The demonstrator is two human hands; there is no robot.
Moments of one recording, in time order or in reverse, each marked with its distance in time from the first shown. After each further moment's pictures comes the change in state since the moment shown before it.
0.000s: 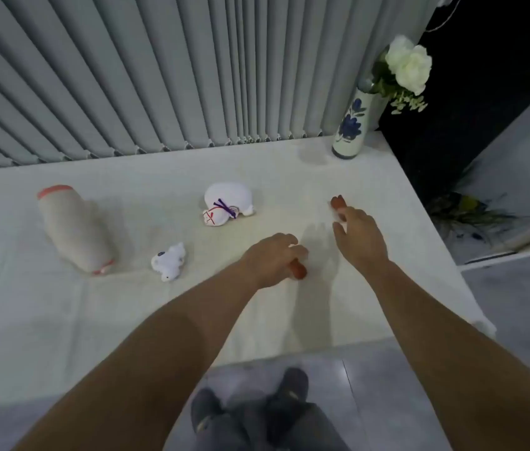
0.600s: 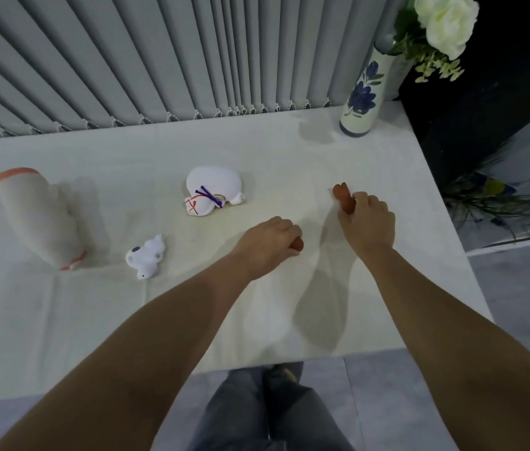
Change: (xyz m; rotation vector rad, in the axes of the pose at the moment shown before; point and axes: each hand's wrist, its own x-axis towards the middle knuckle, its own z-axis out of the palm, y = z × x) left_hand 0.045 -0.012 0.014 -0.067 0.165 -0.059; right_hand 0.061 0.045 0.033 -0.264 0.051 0.087
